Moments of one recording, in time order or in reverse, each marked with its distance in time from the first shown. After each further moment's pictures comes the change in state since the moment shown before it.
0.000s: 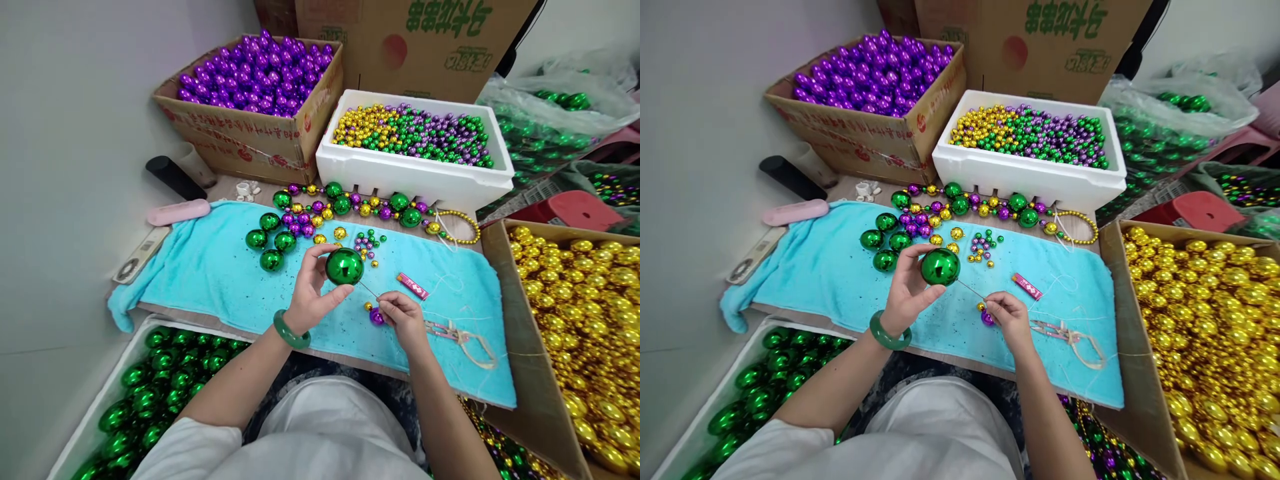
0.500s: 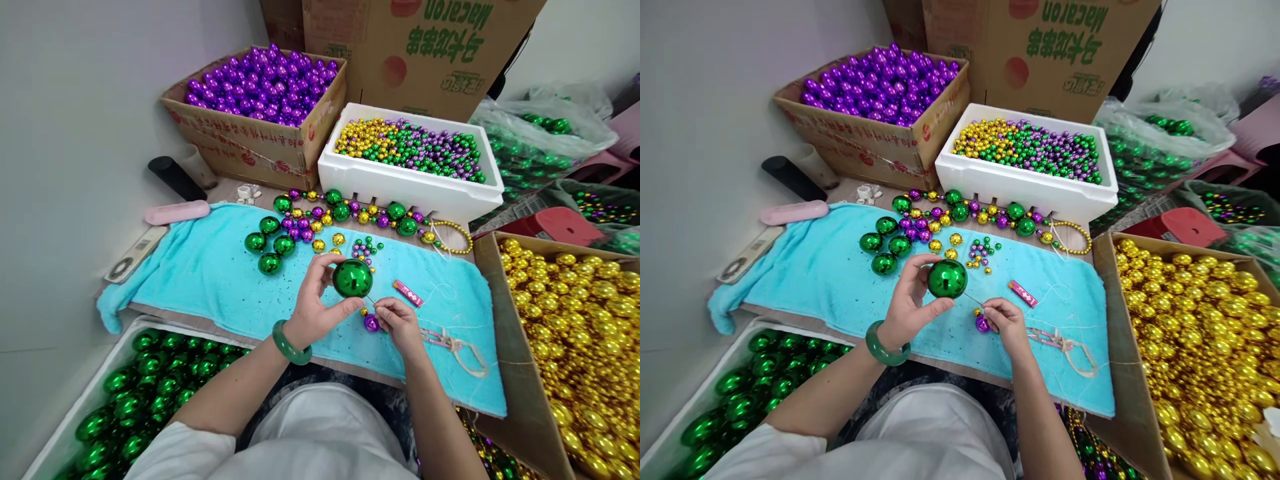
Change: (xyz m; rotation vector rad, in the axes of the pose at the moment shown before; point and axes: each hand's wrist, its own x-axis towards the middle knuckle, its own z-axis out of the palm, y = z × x) left_hand -0.010 0.008 0.006 0.153 -0.031 0.031; right_hand 0.008 0.011 -0.010 0.009 -0.063 -0.020
